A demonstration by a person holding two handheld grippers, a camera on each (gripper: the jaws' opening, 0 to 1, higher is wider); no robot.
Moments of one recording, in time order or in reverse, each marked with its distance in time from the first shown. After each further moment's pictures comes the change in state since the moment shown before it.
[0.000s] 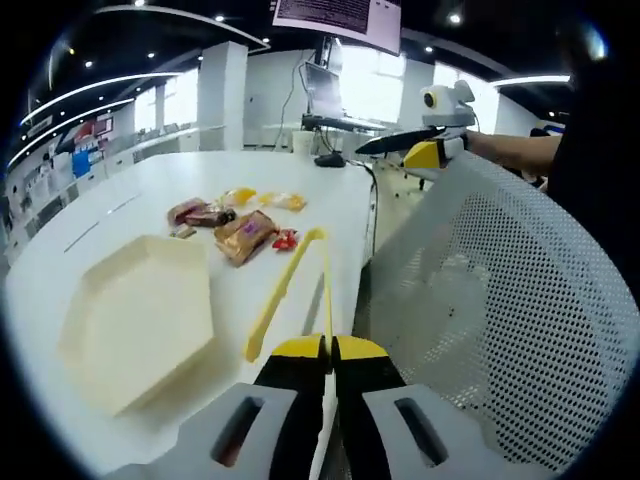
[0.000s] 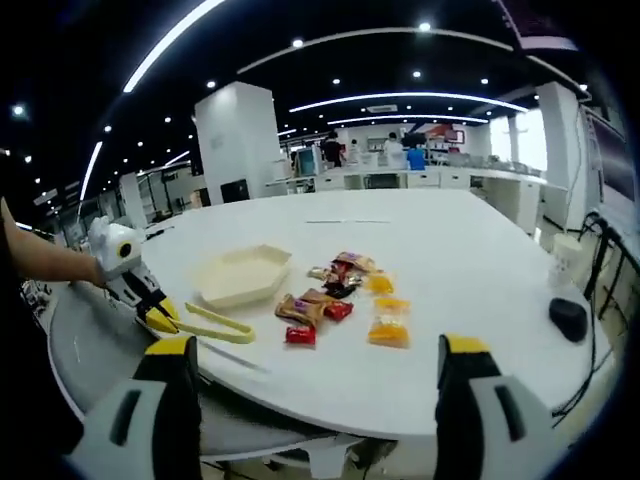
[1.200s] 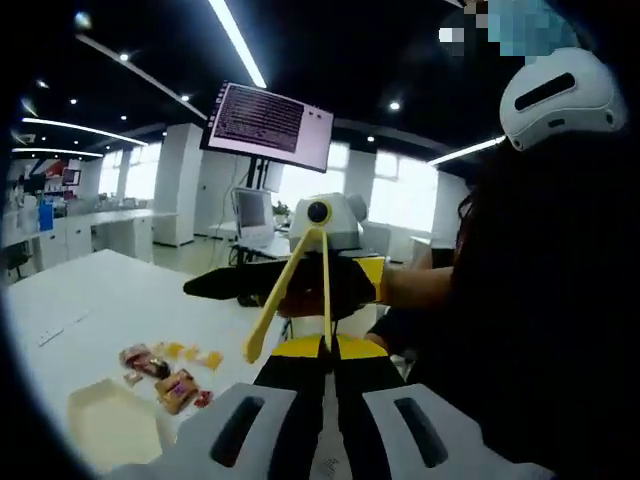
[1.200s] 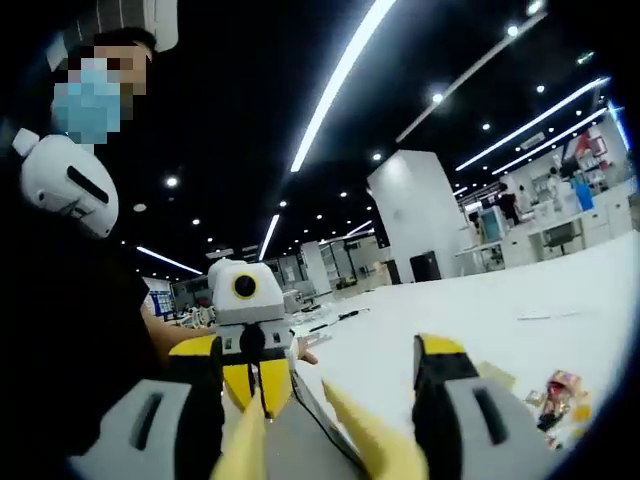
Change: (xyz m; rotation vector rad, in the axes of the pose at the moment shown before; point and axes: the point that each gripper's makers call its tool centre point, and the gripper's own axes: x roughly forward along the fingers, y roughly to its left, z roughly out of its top) left arm -0.089 -0.118 0.183 0.018 -0.399 -0.239; right arm -0.036 0.202 0.155 0.024 -0.319 0.848
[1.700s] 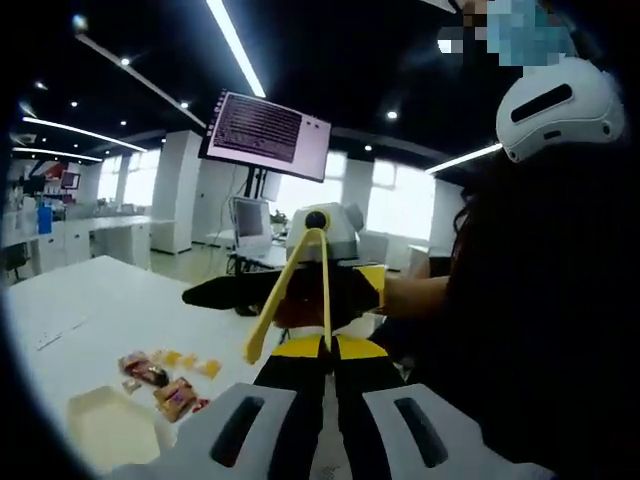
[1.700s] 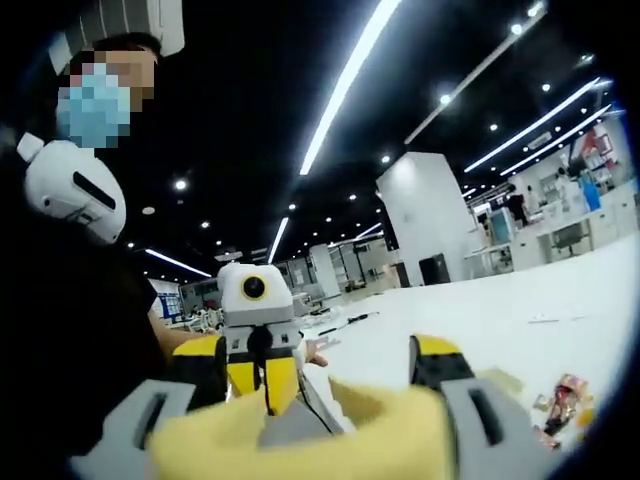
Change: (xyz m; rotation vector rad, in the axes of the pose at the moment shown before) left arm -0.002 -0.003 0.012 0.006 -0.034 -0.014; right arm 0.005 0.009 0.003 -0.005 -0.009 0.026
